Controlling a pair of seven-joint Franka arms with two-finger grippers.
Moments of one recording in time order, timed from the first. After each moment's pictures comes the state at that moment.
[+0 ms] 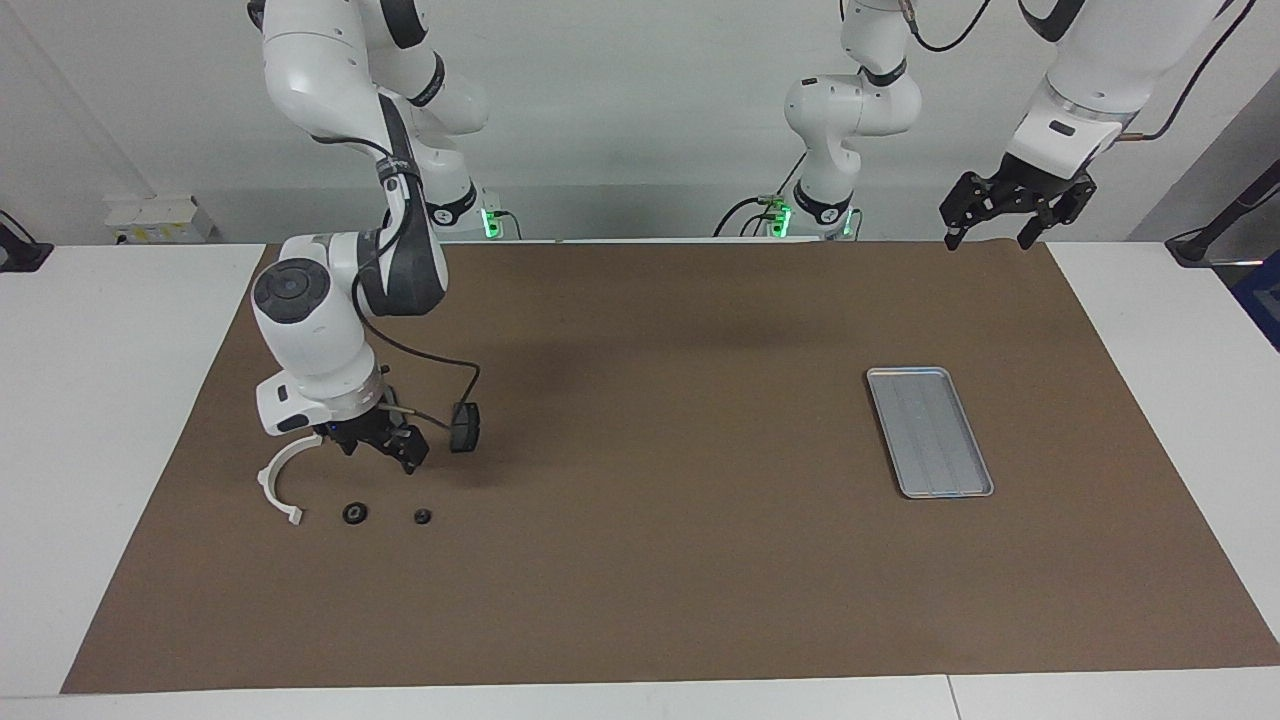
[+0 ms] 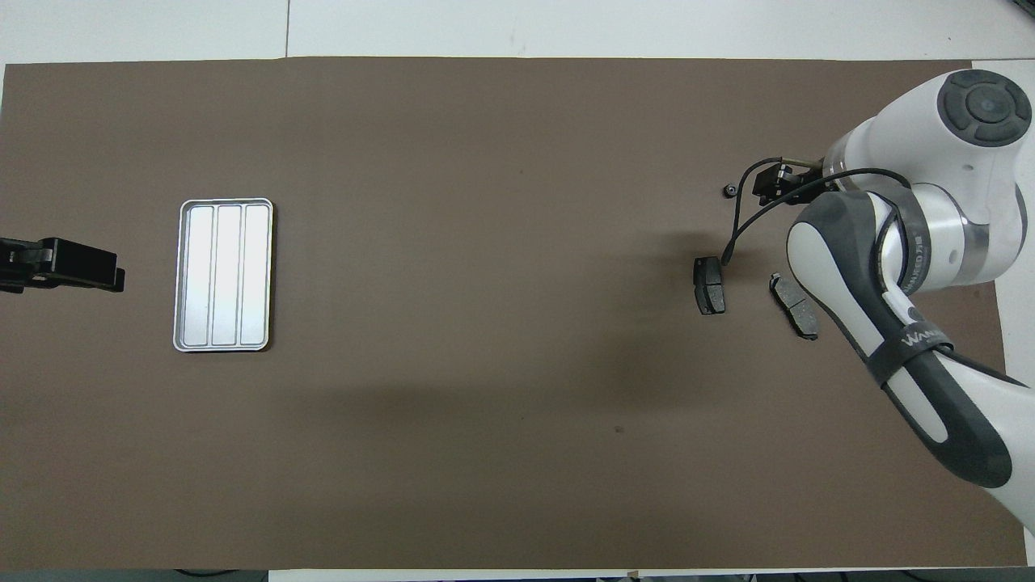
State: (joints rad) left arm -0.09 -0.07 0.01 -1.59 0.00 1.49 -0.02; right arm -0.04 0.41 0.11 -1.68 -0.15 2.12 0.47
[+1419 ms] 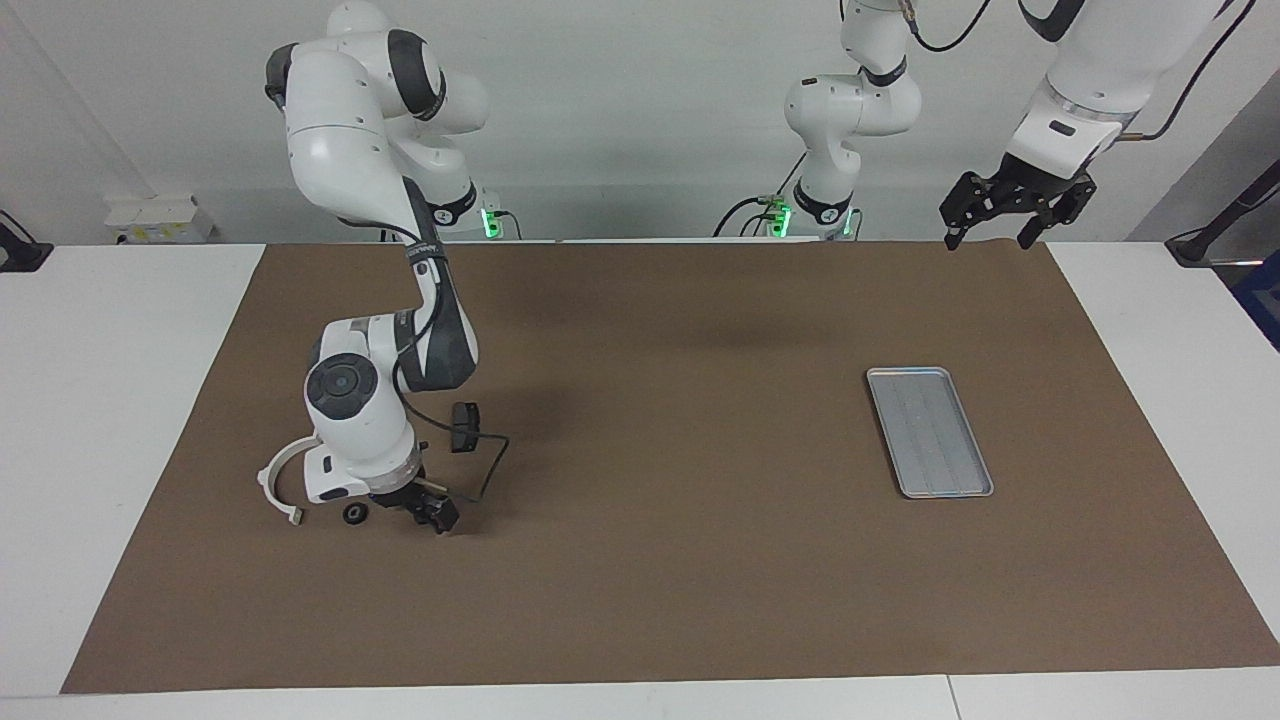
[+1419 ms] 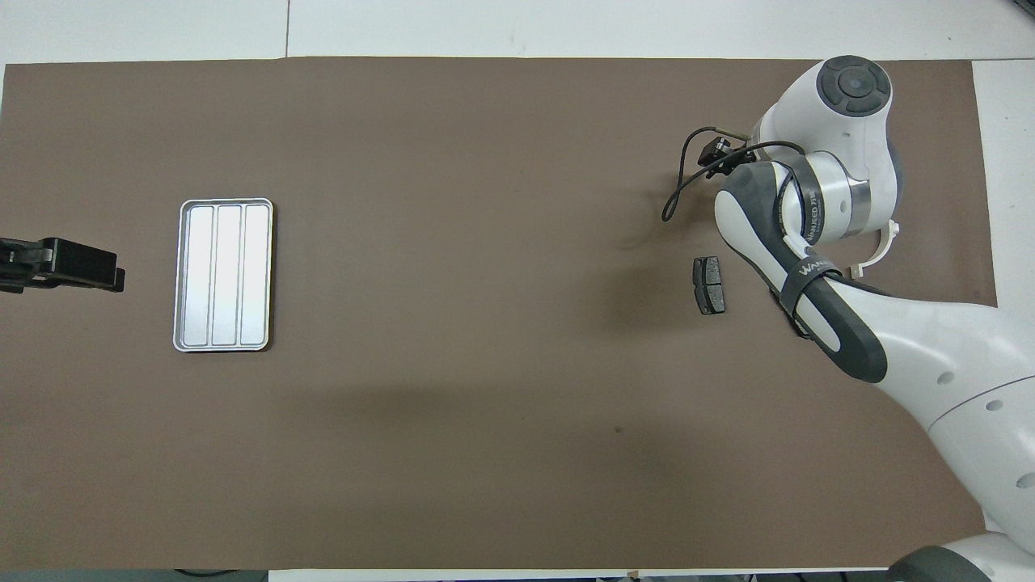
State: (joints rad) left arm -0.09 -0.07 0.01 -1.59 0.00 1.49 -0.02; right arm 0.00 0.65 0.11 -1.49 -0.16 2.16 0.64
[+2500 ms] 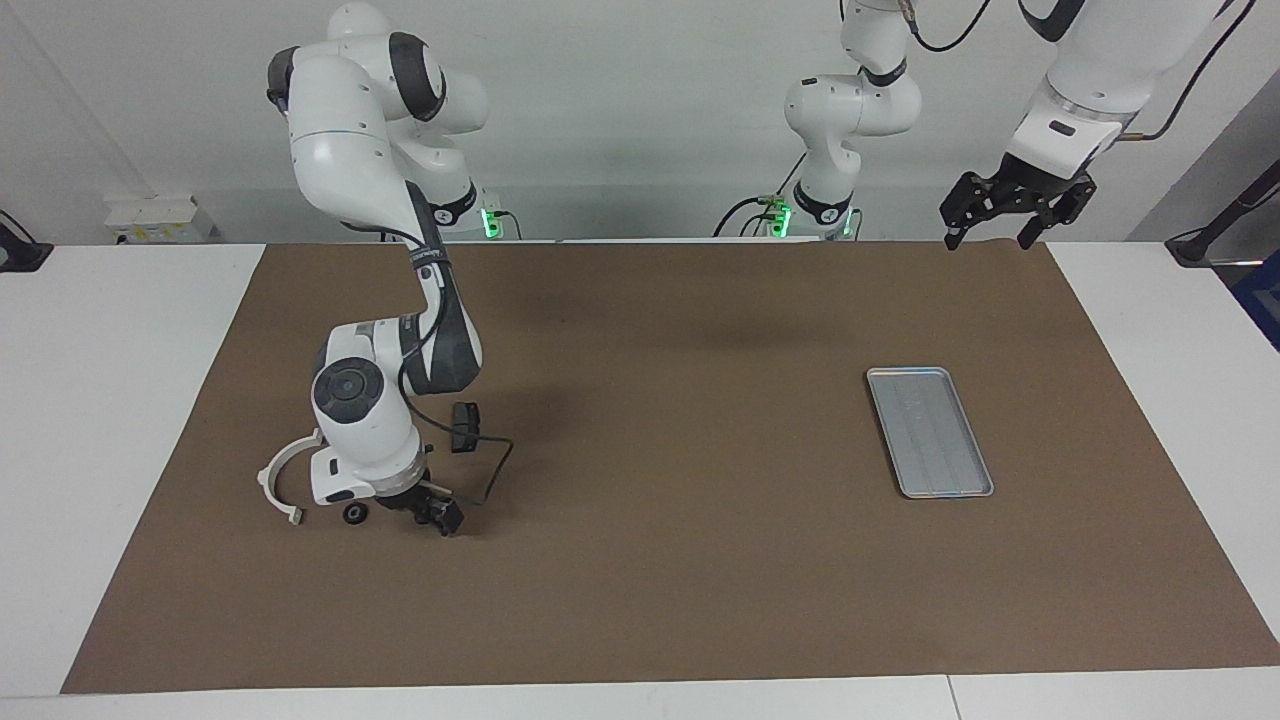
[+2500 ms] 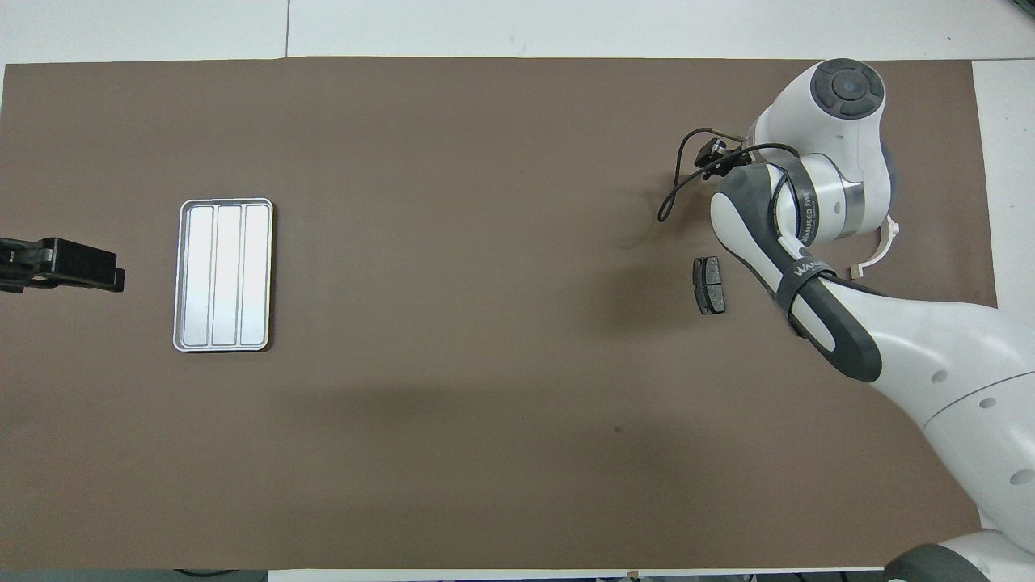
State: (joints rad) left arm -0.09 -0.07 0.01 -1.59 0.00 1.49 -0.02; right arm 0.01 0.66 0.11 -1.50 -0.16 2.17 0.65
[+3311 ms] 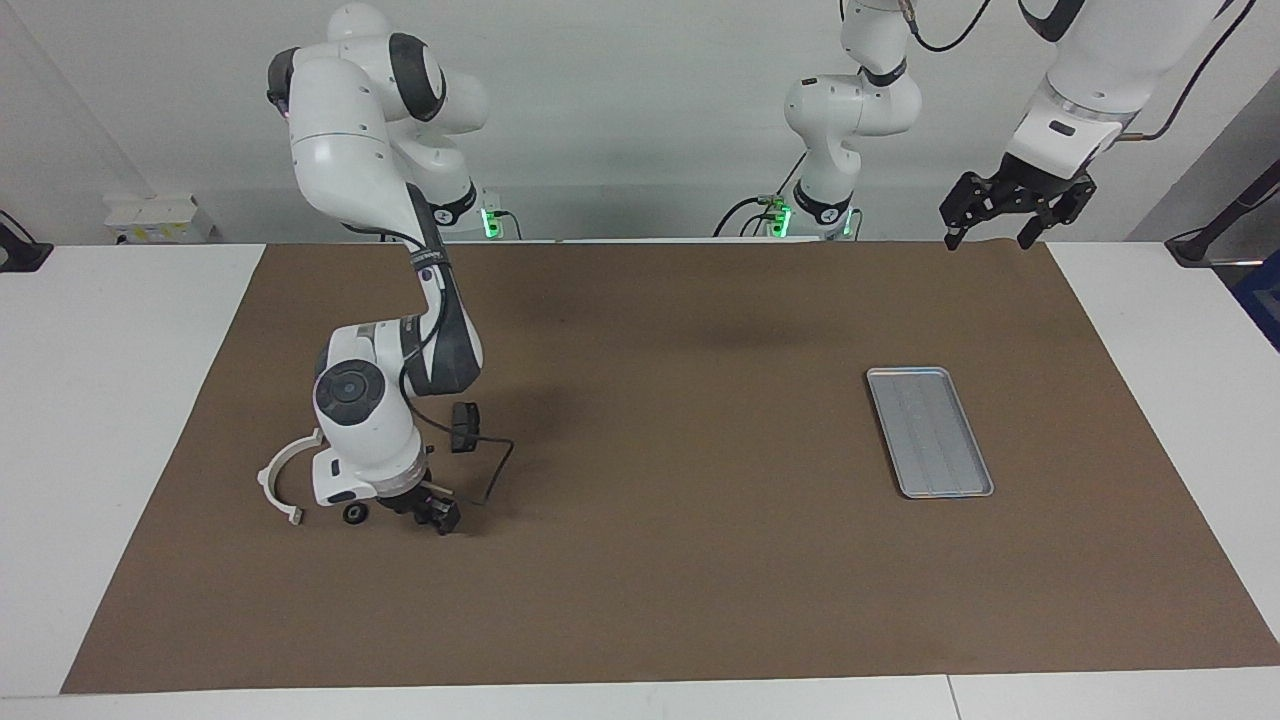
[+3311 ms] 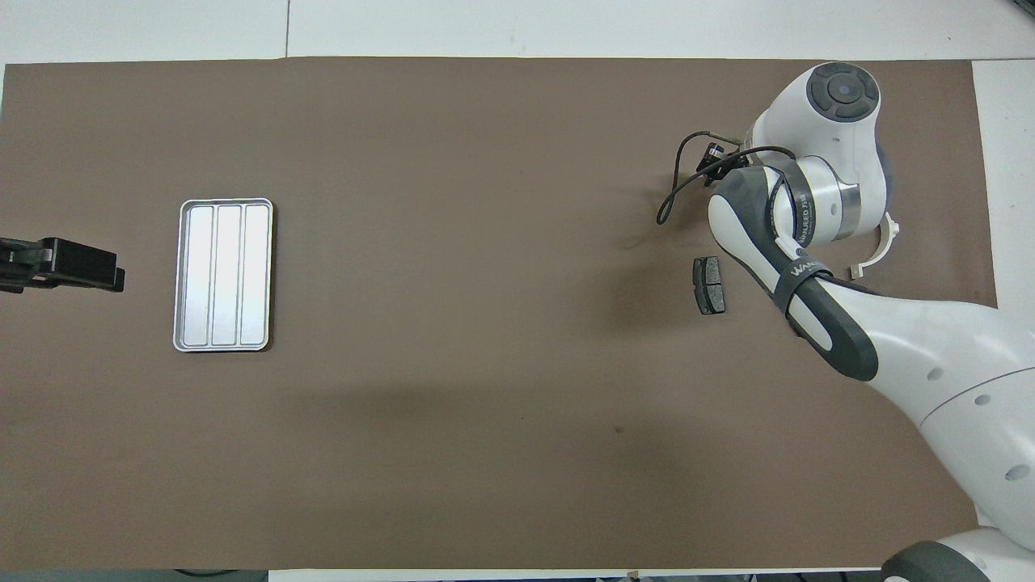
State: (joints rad) left arm -0.09 -0.07 0.01 -1.59 0.00 1.49 -0.02; right arm 0.01 0.66 0.11 -1.50 -0.16 2.17 0.65
